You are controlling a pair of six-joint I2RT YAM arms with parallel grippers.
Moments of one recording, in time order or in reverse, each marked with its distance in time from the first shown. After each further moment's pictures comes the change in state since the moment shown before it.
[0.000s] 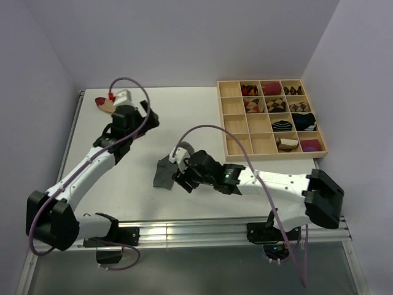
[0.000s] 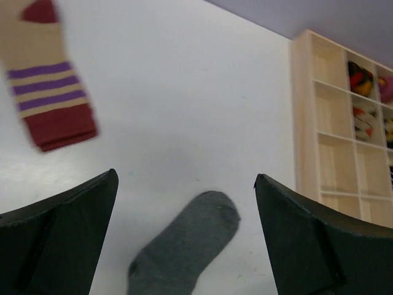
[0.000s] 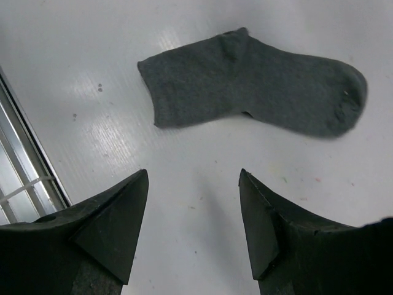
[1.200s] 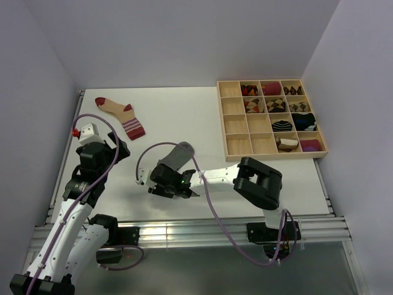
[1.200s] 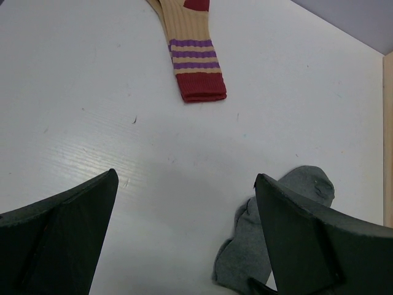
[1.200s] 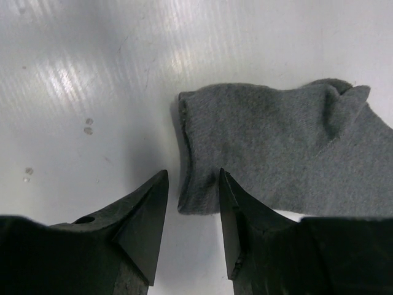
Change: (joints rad) left arm 0.209 -0.633 -0.348 -0.293 -0.092 0.079; right arm 0.133 0.601 0.327 0.011 0.071 -0.209
